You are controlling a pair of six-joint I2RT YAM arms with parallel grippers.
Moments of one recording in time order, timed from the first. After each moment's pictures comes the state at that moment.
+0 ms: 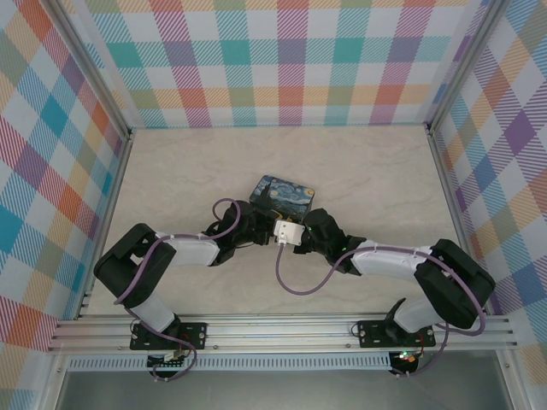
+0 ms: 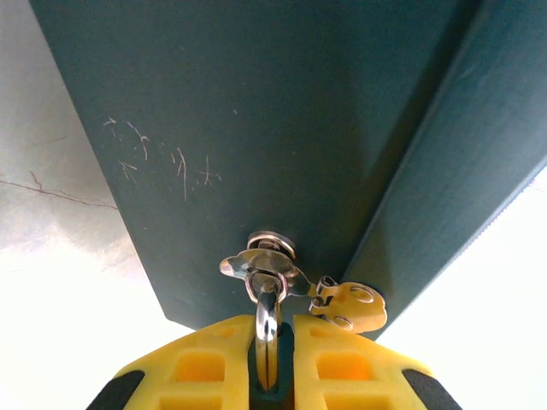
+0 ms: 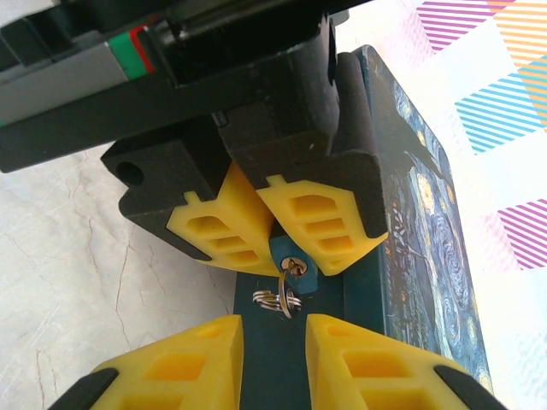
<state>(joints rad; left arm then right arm) -0.68 1.63 0.63 0.53 0.17 -1.81 0.84 1.44 0.60 0.29 0.05 -0.76</state>
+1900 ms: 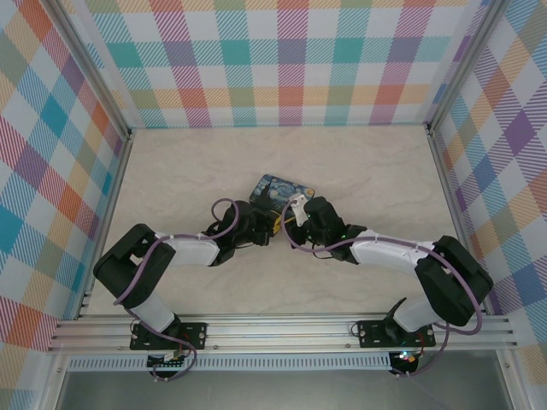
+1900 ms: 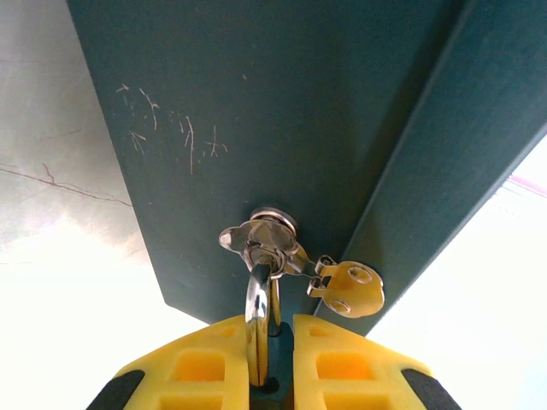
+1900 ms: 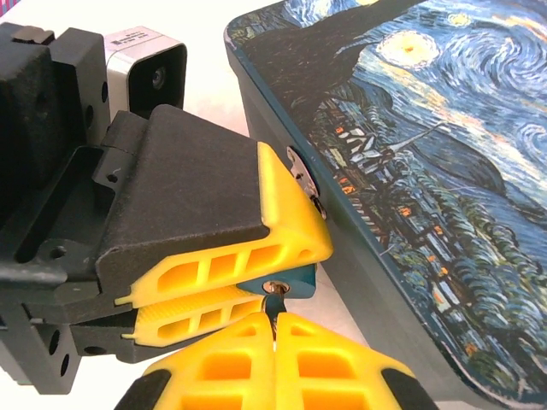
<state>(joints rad) -0.68 1.63 0.63 0.52 0.16 -1.83 0.78 1.46 0.71 0.11 -0.11 0.22</state>
